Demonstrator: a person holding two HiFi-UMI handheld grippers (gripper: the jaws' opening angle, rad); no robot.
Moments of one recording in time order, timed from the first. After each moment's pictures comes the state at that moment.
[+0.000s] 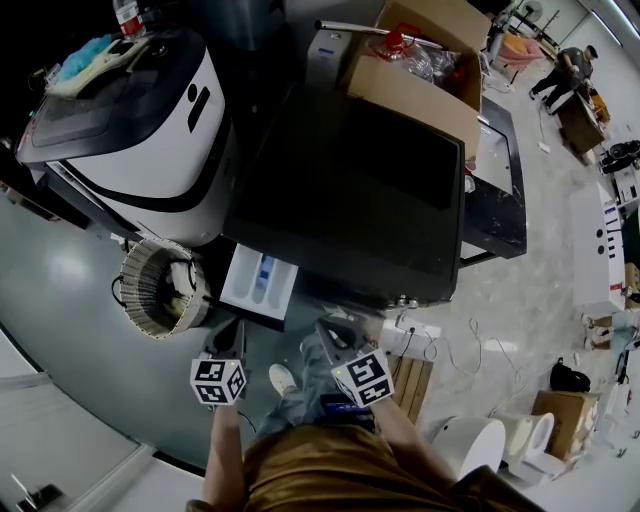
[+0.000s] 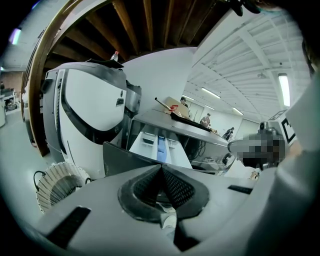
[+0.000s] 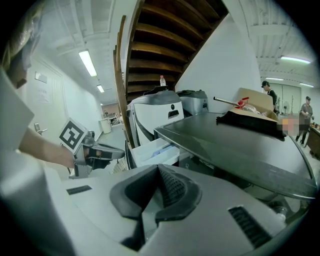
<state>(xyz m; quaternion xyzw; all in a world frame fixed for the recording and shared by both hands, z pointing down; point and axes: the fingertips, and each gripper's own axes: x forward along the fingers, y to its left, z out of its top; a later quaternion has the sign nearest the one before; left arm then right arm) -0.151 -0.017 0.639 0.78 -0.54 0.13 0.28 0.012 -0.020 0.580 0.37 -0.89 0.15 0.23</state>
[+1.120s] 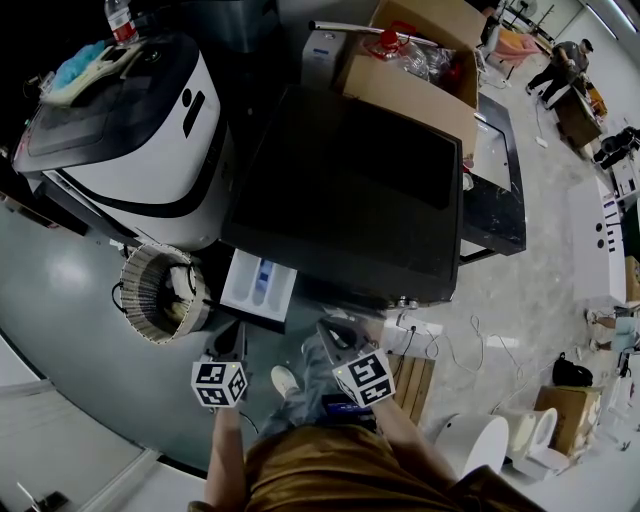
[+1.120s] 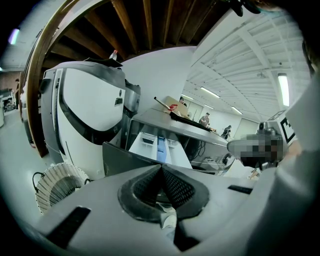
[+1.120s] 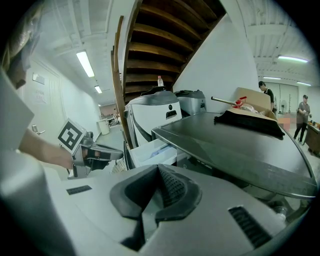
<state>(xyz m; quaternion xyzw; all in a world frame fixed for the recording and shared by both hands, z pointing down) -0.151 -0.024 0.639 0.78 -0.53 0.14 0.29 0.014 -0.029 0.581 0.38 -0.89 0.15 0.22</state>
